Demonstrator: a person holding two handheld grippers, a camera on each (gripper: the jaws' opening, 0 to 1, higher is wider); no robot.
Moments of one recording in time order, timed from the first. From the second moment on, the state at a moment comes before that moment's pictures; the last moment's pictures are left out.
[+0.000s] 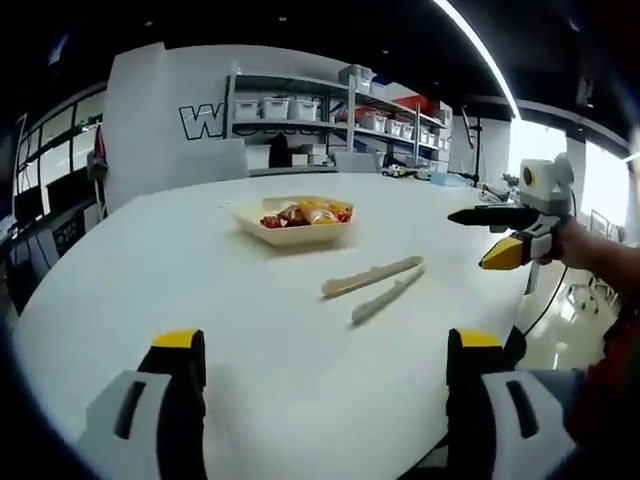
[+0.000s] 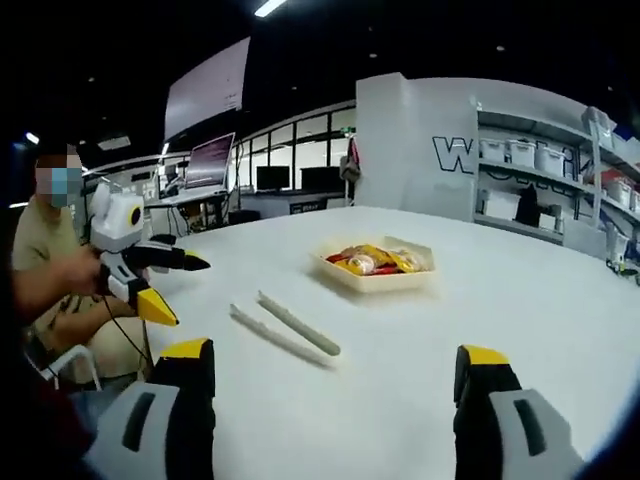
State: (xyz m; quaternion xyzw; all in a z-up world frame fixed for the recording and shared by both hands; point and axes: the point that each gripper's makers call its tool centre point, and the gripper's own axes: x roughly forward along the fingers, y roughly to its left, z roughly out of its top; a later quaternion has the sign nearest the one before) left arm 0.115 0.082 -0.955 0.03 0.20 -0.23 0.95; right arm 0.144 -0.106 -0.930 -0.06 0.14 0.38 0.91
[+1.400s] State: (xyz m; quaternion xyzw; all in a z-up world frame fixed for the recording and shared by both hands) left arm 0.102 0.079 -0.960 0.07 0.22 -0.24 0.94; right arm 0.141 -0.107 -0.946 -0.09 0.16 0.38 0.91
